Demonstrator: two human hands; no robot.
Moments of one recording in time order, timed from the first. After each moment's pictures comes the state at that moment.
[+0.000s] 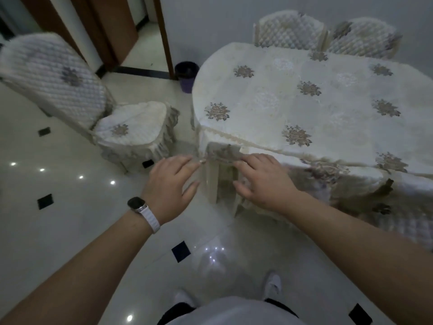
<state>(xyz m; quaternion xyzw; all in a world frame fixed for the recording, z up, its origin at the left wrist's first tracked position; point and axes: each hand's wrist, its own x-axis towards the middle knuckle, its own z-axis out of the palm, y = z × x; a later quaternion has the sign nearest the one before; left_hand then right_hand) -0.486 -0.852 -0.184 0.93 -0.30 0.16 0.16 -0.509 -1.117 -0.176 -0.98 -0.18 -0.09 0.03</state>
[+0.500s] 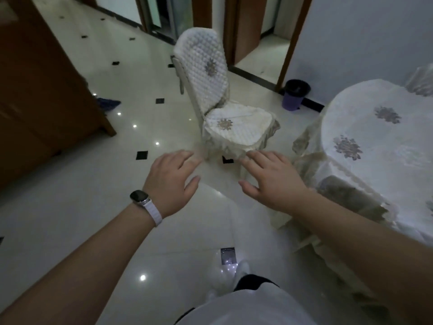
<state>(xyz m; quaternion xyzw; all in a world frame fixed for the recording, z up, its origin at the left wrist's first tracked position) -0.542 -0.553 -0.173 0.97 -0.06 0.21 0.09 -0.447 -0.812 -0.151 -0.91 -0.41 -0.11 0.03</state>
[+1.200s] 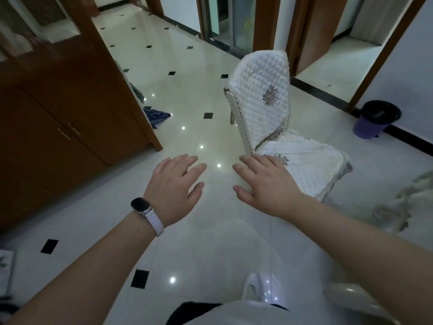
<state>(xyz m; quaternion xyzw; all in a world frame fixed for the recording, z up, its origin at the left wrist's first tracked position) -0.338 -0.374 -0.141 0.99 0.06 0.16 0.01 -0.184 -0.576 -0.170 -0.83 -0.53 -0.13 0.12</state>
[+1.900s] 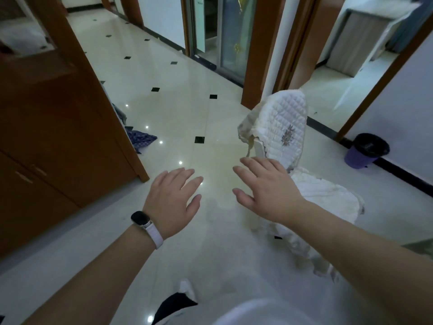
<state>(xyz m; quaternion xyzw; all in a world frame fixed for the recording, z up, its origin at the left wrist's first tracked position) -0.196 -0.095 -0.181 0.98 0.03 0.20 0.05 -0.057 -0.315 -0.150 -0.86 -0.49 -0.16 0.06</state>
